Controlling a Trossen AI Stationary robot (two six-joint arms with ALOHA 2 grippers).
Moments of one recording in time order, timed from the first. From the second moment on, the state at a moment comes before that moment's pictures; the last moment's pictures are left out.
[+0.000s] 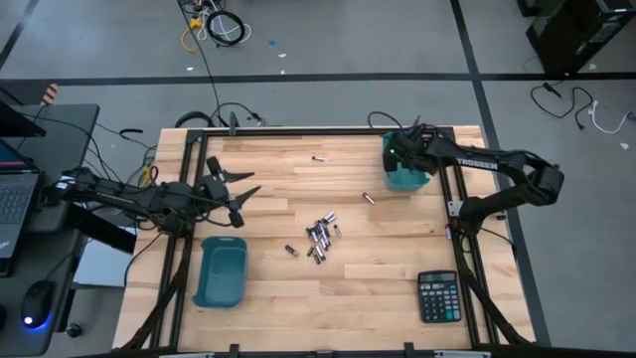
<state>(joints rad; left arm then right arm) -0.21 0.60 0.43 0.17 -0.67 0.26 -0.58 1.34 0.81 -0.76 0.50 0.85</state>
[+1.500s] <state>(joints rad) -0.21 0.60 0.43 0.23 -0.67 0.30 -0.64 1.41 0.81 -0.60 0.44 0.71</state>
